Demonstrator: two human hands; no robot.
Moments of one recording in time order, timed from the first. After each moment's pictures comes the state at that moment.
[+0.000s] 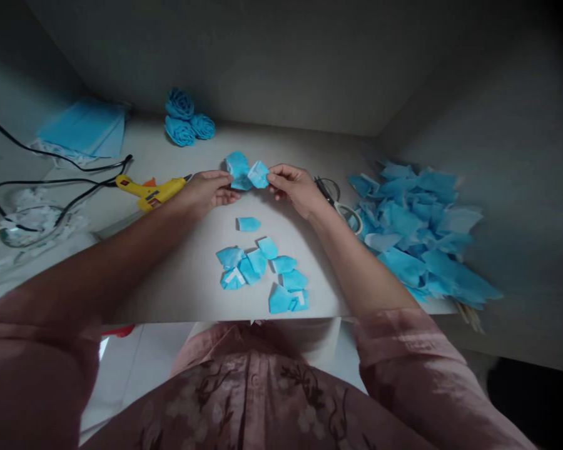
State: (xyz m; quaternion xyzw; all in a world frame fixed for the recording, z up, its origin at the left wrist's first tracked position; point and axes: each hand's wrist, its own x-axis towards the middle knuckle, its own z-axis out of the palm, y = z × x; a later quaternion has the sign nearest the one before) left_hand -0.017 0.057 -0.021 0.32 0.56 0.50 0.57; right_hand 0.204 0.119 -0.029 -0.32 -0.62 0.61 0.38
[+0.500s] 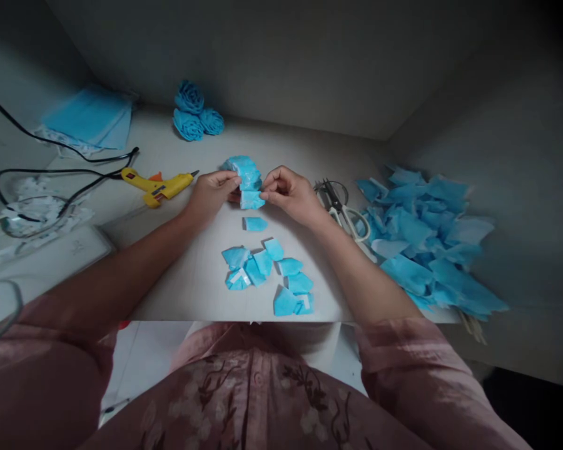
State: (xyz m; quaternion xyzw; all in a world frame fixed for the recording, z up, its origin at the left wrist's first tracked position) left_hand -0.001 0.039 -0.027 0.36 0.55 0.58 0.48; right_hand 0.195 0.099 -0.025 -0.29 -0.73 0.52 0.34
